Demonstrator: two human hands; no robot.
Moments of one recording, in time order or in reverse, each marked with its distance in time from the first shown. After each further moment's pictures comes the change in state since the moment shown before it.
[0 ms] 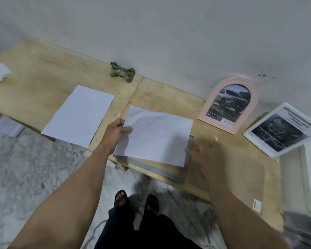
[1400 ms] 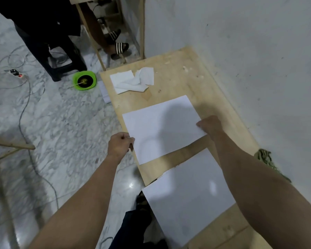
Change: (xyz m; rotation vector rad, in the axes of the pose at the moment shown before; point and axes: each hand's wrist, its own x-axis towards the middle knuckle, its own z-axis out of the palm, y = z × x) left_hand 0.174 -0.030 -0.449 -0.278 0.793 -0.375; right_hand 0.146 -0.411 0.606 -0.876 -0.313 -0.412
